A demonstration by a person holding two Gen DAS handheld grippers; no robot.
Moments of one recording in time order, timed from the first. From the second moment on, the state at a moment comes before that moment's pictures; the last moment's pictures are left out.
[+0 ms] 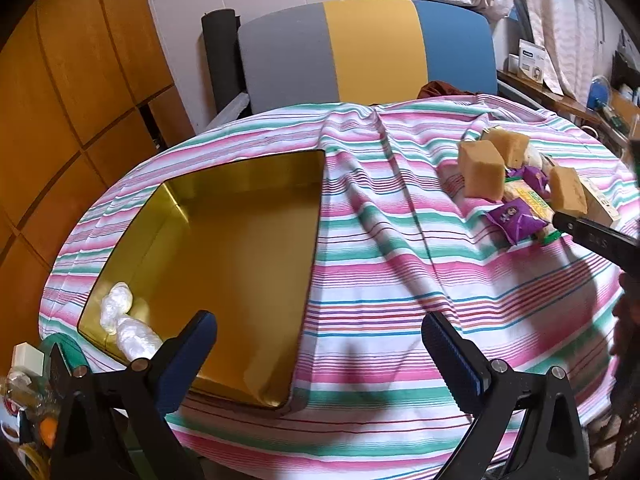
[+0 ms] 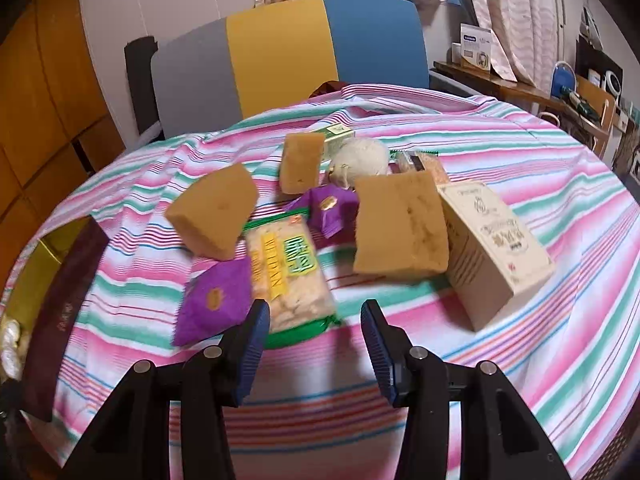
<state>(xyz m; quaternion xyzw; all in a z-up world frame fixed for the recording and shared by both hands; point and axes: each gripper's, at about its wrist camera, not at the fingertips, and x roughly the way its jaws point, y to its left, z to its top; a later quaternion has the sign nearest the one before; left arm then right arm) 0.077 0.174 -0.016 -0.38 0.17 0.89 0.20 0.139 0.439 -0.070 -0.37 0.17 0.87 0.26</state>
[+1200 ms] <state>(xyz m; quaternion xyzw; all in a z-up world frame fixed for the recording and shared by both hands) 0.093 0.243 -0.025 -0.36 0.22 0.87 0.25 0.130 0.439 -0.094 -0.35 0.16 0.89 0.23</state>
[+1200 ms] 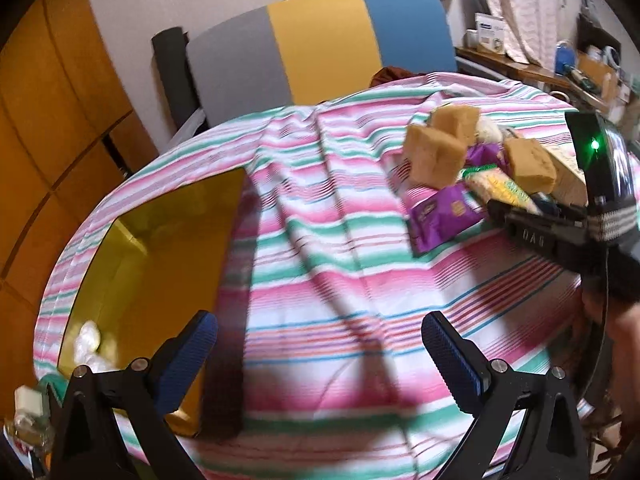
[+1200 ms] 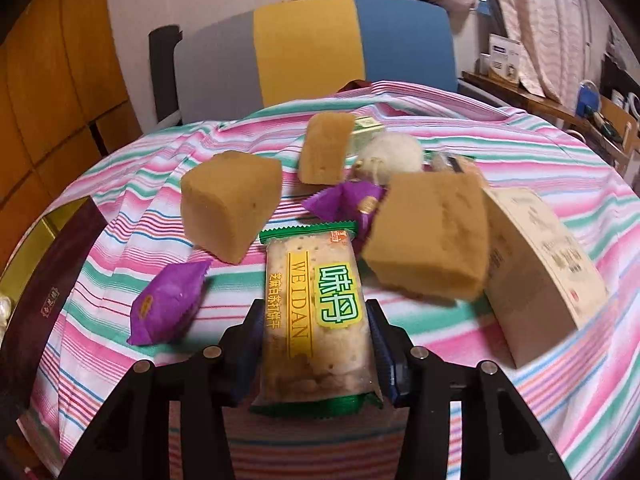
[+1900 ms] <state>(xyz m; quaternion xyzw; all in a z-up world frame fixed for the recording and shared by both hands) 0.021 0.330 -0.058 -0.45 0.05 0.83 0.32 0.149 0.445 -0.096 -0.32 0.19 0.90 0.24</state>
